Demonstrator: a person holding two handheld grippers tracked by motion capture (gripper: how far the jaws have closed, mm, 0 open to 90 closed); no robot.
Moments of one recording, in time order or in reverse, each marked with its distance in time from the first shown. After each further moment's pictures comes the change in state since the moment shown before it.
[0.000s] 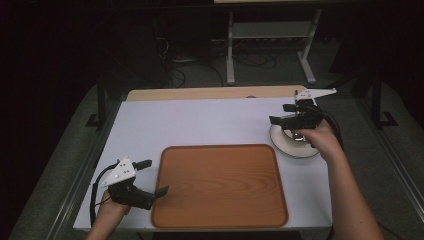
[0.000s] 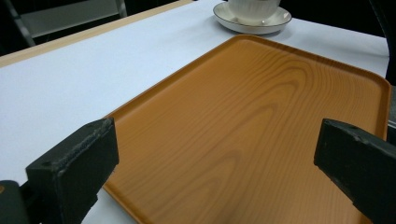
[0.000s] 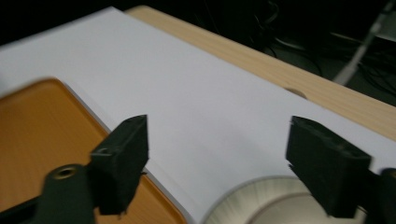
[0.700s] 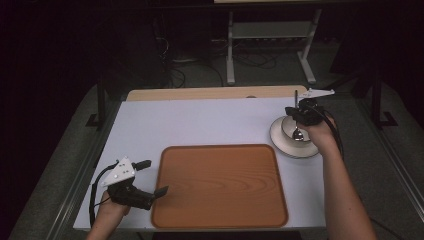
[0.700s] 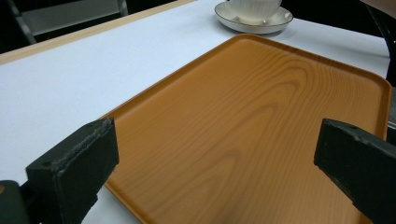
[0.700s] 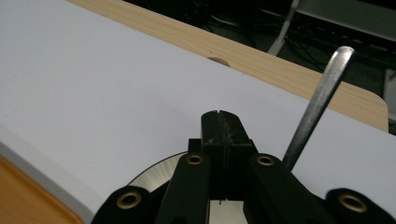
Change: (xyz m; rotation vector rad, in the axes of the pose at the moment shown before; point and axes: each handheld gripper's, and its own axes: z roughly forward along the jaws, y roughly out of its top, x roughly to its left) left arm 0.001 -0.001 0.000 0.003 0.006 -0.011; right arm -0.035 -0.018 0.020 0.057 -0.245 0.064
